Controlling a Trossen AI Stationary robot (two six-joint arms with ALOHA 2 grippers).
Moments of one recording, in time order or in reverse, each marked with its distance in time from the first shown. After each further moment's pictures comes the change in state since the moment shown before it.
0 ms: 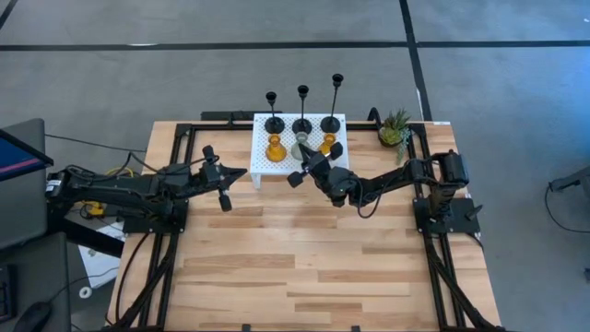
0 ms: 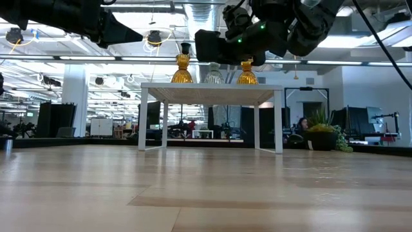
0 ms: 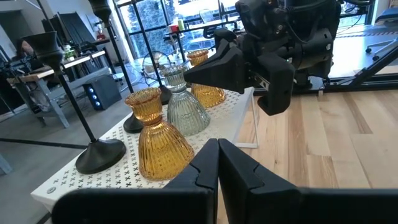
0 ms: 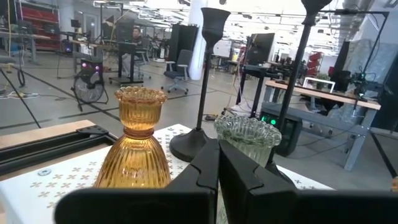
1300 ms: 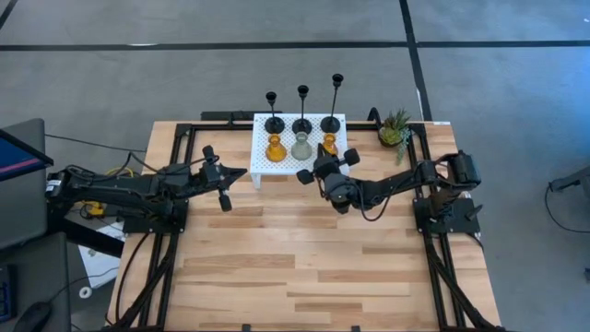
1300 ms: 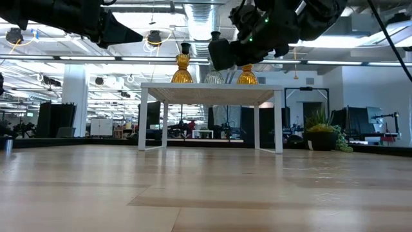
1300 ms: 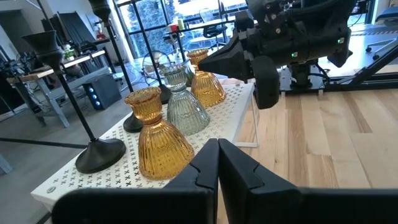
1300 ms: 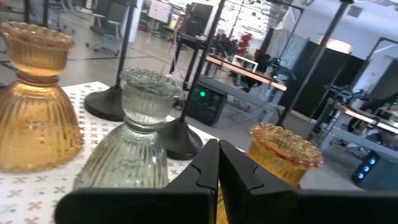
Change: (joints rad) left arm 0.000 0.001 0.000 -0.002 0.000 0.000; right arm 0.057 -0.084 0.000 -0.293 0.367 0.003
